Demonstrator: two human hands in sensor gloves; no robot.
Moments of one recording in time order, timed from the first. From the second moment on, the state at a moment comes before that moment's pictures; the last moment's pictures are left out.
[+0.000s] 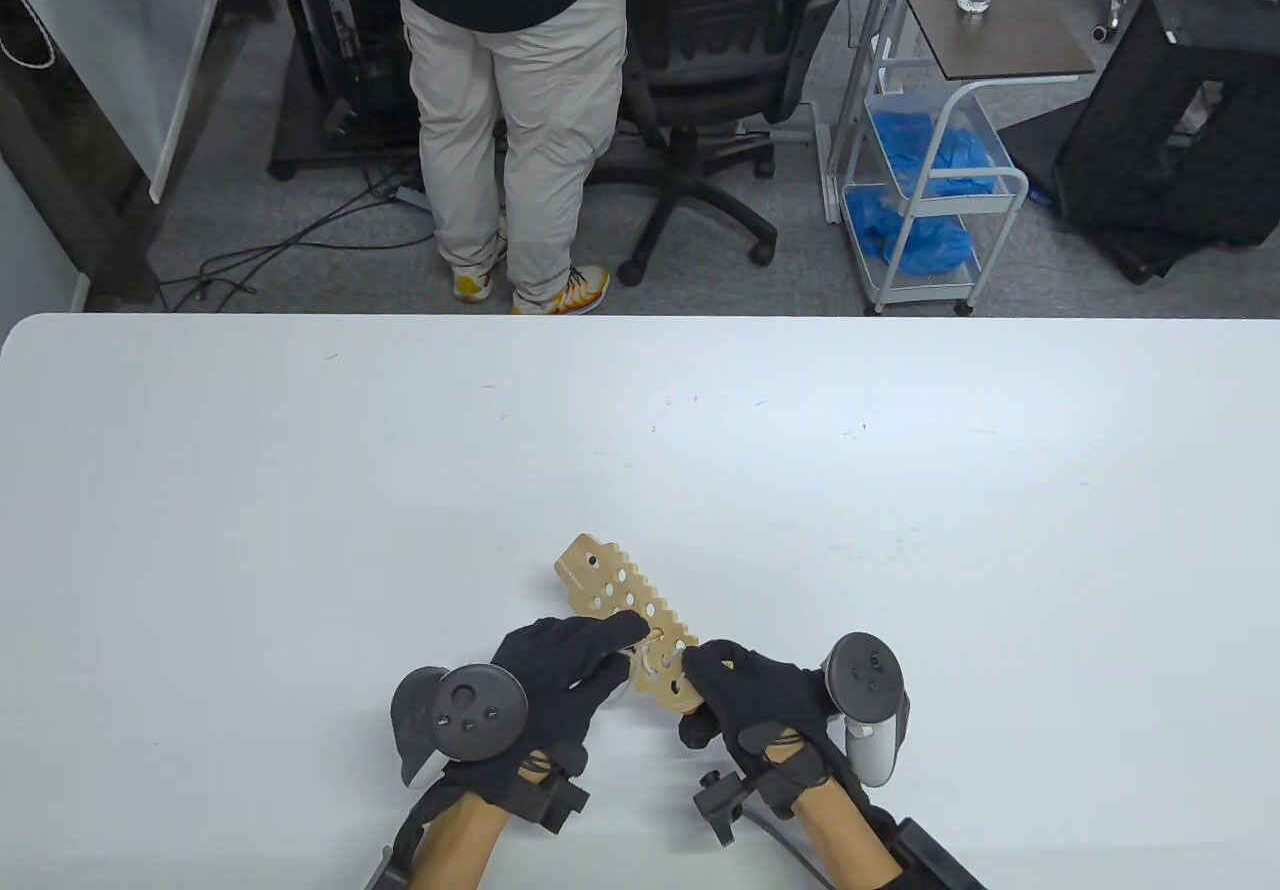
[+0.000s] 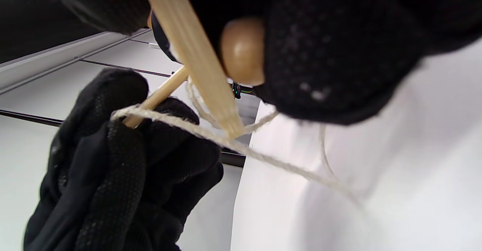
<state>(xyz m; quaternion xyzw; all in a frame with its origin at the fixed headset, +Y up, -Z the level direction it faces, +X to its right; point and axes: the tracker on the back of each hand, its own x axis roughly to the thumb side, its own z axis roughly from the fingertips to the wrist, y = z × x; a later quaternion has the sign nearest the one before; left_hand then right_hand) -0.147 -0.704 -0.235 0.10 -0.23 0.35 0.90 0.110 -0.768 -0.246 0.07 0.05 0.72 0.68</state>
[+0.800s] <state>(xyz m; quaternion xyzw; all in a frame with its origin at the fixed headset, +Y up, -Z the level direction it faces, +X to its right) -0.171 -0.692 -0.225 0.20 -0.11 0.36 0.90 0.106 -0.780 -0.242 0.03 0.11 0.51 0.85</state>
